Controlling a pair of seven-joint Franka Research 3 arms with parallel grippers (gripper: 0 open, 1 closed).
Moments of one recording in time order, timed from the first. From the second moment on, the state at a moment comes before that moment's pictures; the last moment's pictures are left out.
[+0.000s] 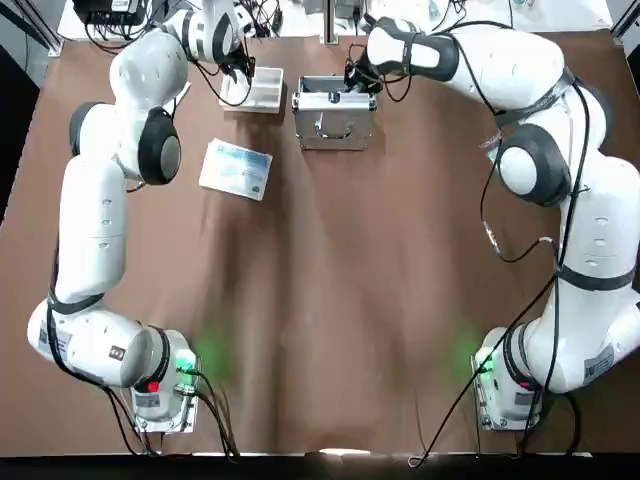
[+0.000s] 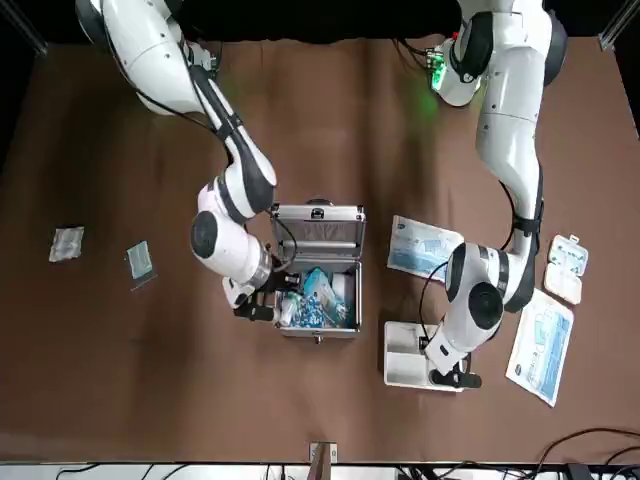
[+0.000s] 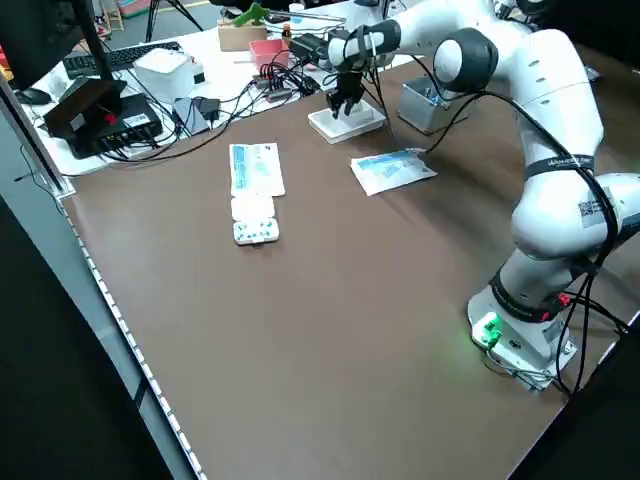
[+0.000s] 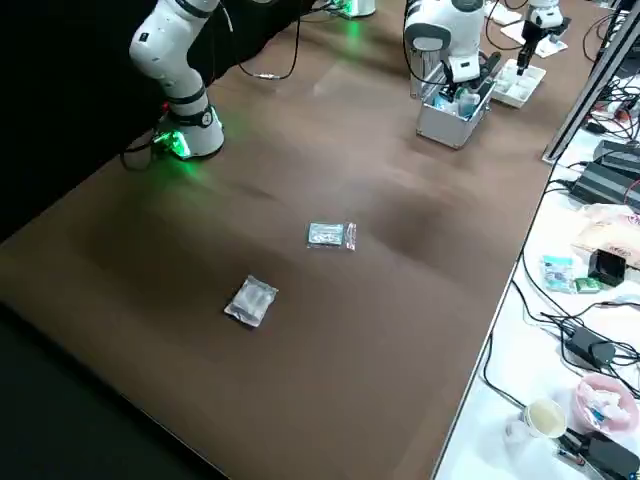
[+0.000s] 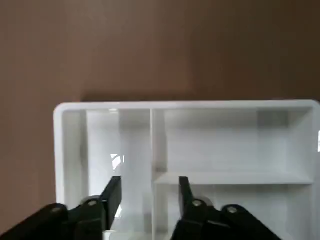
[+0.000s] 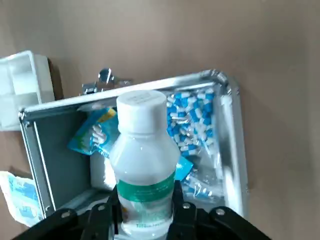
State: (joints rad) left arm -0.29 0.94 0.06 -1.17 -0.02 2.27 -0.16; right arm 0.41 0.73 0.16 -1.41 0.35 2.34 0.47
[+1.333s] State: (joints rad) left arm -0.29 0.36 0.05 -1.16 -0.02 1.68 -0.16; right arm 0.27 0.72 0.12 -1.29 0.35 2.11 0.48
